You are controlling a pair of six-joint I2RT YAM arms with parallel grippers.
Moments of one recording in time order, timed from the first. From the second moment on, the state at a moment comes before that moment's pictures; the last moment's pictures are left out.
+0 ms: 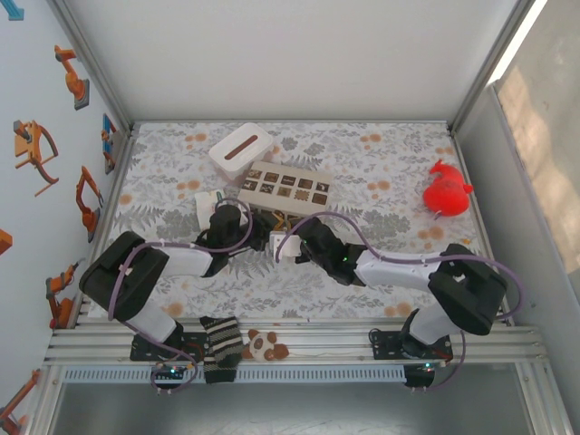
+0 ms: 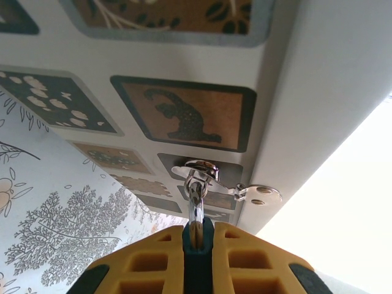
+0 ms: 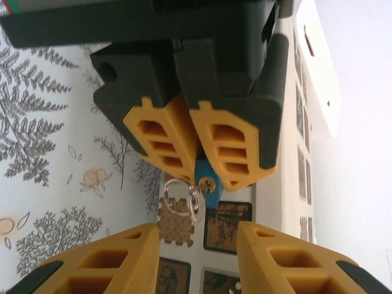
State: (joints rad) left arm -0.66 1.57 0.51 0.70 0.35 -1.61; right arm 0.97 1.49 0.70 0.22 0.24 -0.93
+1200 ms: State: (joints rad) left arm -0.64 1.51 0.54 0.55 0.36 -1.61; right arm 0.96 1.53 0.76 0.21 0.20 -0.94
